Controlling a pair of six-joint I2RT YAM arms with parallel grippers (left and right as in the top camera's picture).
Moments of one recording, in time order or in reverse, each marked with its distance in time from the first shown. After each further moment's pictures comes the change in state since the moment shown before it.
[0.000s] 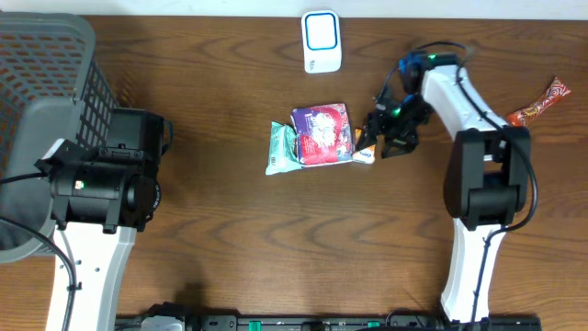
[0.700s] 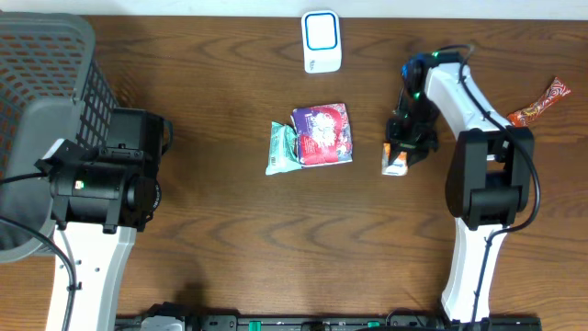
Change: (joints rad) left arm 0.000 0.000 0.000 0.000 0.000 0.000; right arm -0.023 0.000 0.086 -0.248 0.322 0.130
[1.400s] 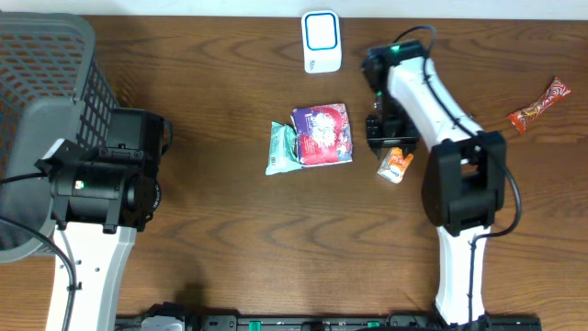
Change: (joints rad) left arm 0.000 0.000 0.000 0.000 0.000 0.000; right arm 0.187 0.000 0.079 -0.042 0.273 0.153
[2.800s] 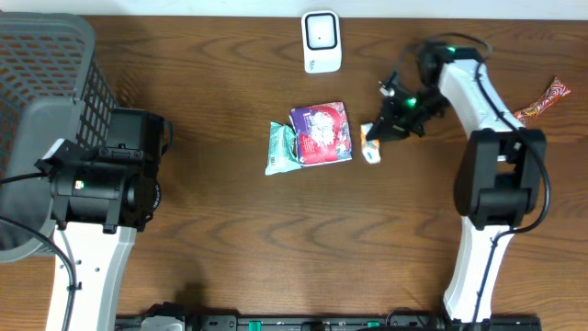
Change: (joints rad) left arm 0.000 0.000 0.000 0.000 0.000 0.000; right arm -0.254 -0.007 -0.128 0.242 -0.821 -0.474
